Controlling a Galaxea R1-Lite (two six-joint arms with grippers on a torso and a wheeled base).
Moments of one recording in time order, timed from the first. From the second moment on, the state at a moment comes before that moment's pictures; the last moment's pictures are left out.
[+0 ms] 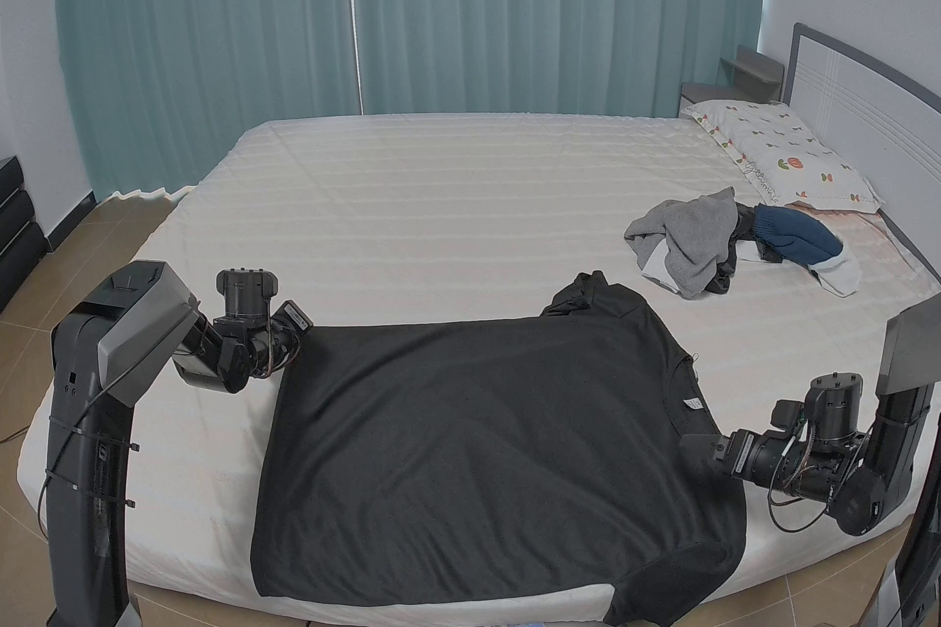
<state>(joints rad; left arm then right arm) -0.05 2.57 -1.44 -0.63 0.05 -0.81 0.13 2.15 -0.16 -1.43 0.23 0.52</state>
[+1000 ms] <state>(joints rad) -0.04 2.55 -1.53 -0.49 0.09 -0.80 0.10 2.47 -1.36 -0.74 0.19 0.49</state>
